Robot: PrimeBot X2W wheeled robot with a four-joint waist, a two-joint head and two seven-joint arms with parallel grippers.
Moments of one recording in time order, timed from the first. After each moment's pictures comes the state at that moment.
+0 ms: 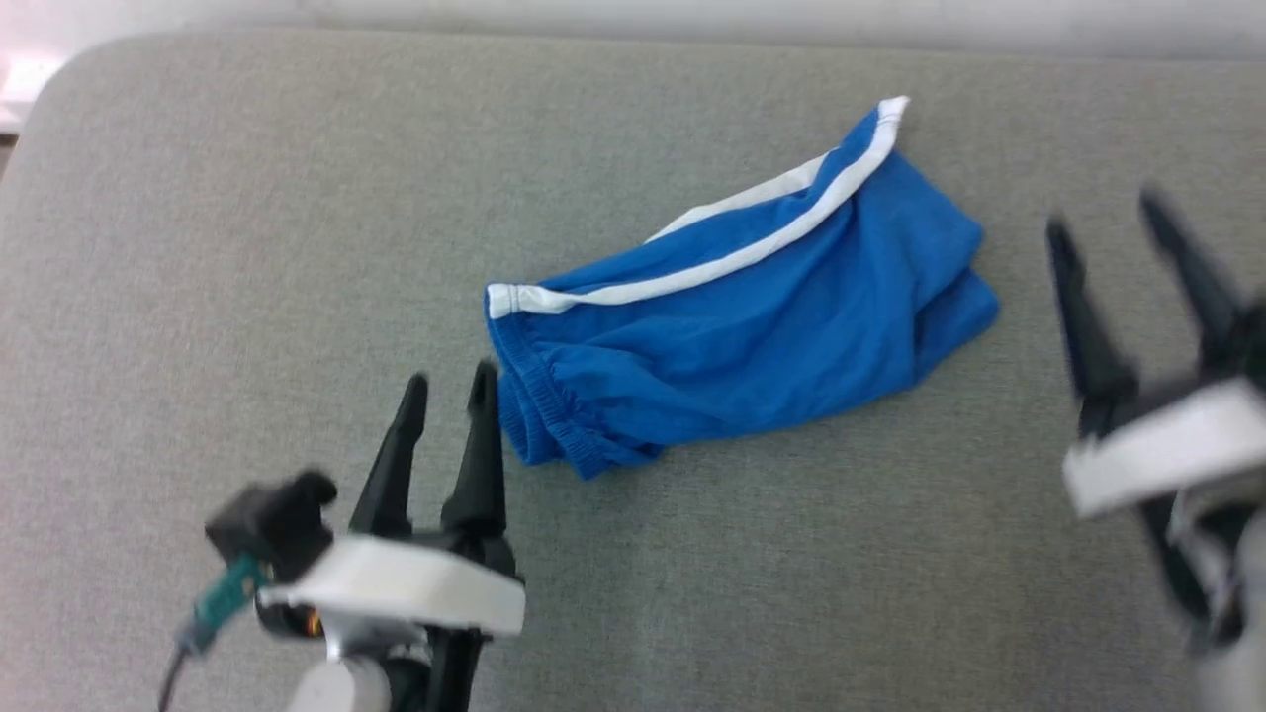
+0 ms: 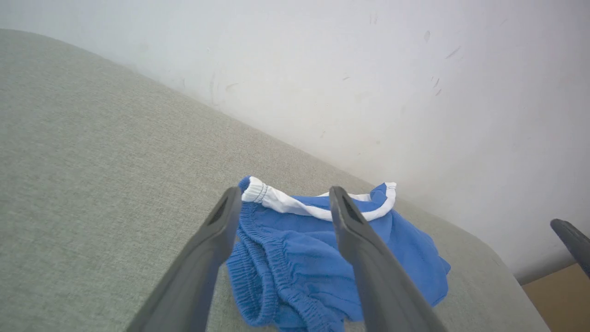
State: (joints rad) left arm -0.05 0.12 -0.25 -0.20 -0.61 0.16 -0.09; right arm -0.26 -0.28 0.03 -0.08 0.22 0.13 -0.02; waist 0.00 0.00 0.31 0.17
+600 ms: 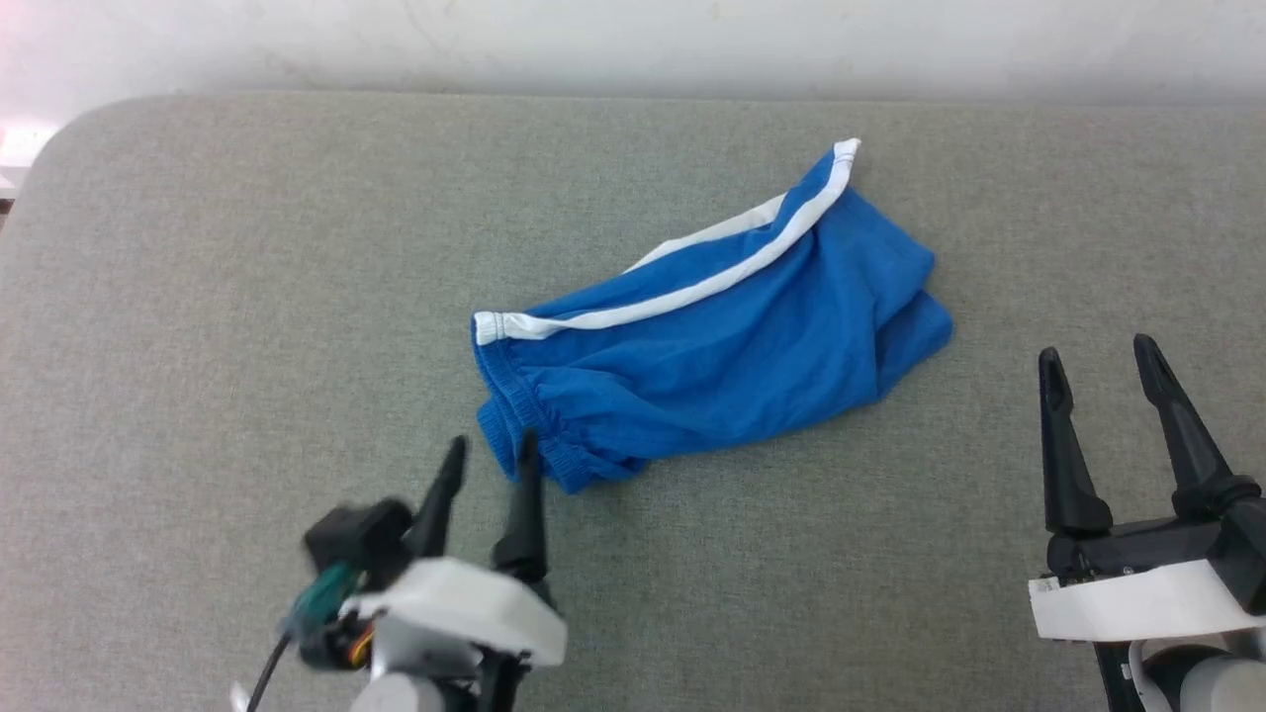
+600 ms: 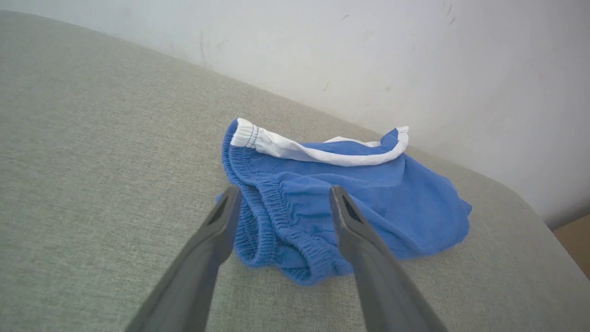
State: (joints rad) left arm -0.04 0.10 -0.30 -0.03 -0.48 0.19 -0.10; right arm 0.03 -0.05 -0.06 -0.22 0.04 0.13 -0.18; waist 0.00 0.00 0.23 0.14
